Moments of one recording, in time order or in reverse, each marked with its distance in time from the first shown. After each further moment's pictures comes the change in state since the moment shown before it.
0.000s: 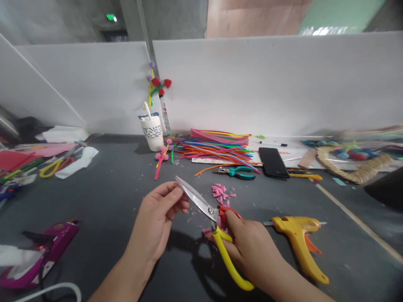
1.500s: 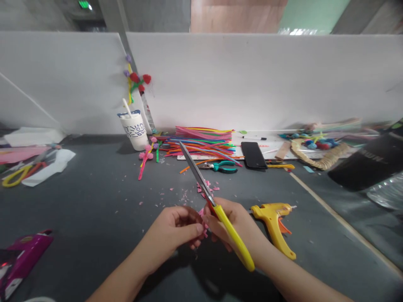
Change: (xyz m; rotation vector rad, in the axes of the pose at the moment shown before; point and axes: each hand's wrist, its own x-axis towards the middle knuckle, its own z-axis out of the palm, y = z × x) left_hand -0.014 -0.027 0.019 0.363 -0.384 -0.377; right_hand 0.008 -0.004 -0.029 1.053 -0.188 0.388
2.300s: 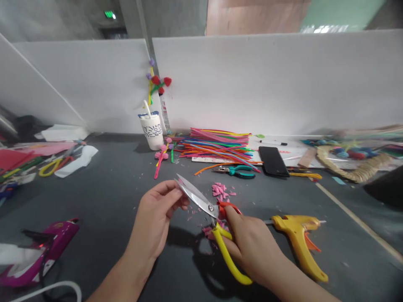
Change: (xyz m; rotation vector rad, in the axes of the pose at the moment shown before) left_hand -0.003 0.017 -0.032 -0.277 0.422 0.435; right_hand 0.004 0.028 0.009 -1.070 0.171 -0.427
